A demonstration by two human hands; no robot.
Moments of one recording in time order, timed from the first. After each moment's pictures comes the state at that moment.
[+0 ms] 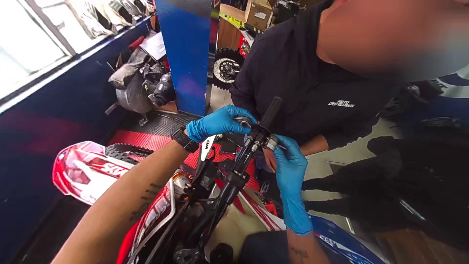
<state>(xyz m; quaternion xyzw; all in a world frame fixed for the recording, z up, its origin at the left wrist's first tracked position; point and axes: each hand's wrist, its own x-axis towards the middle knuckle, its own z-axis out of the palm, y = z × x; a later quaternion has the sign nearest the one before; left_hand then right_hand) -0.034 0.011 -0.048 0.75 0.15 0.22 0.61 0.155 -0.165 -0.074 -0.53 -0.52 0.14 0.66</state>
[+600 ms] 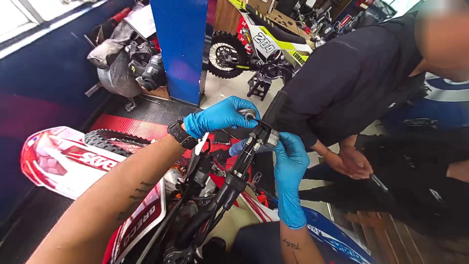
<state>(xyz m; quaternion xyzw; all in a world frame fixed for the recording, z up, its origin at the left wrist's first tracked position) -0.023 0.013 -0.056 0.71 0.12 0.25 0.64 0.152 -0.156 -0.078 -0.53 -0.52 0.10 0.66</state>
